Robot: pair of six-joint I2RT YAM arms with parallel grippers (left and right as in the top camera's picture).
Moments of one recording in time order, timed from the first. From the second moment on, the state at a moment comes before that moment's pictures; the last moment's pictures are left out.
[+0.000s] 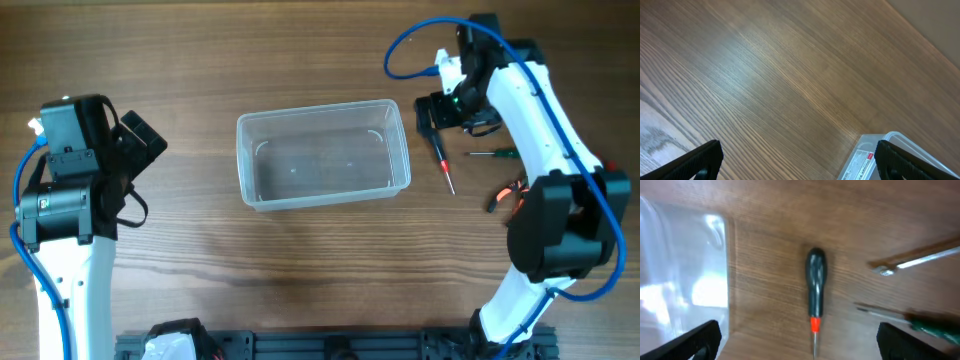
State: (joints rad) left arm 0.14 1.15 1.24 -1.00 -0.20 -0.58; right arm 0.08 1.96 1.61 -1.10 -0.07 -0.16
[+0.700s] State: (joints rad) left arm 0.14 1.15 1.24 -1.00 -0.20 -0.58; right arm 0.06 2.00 1.33 -0.82 -0.06 -0.12
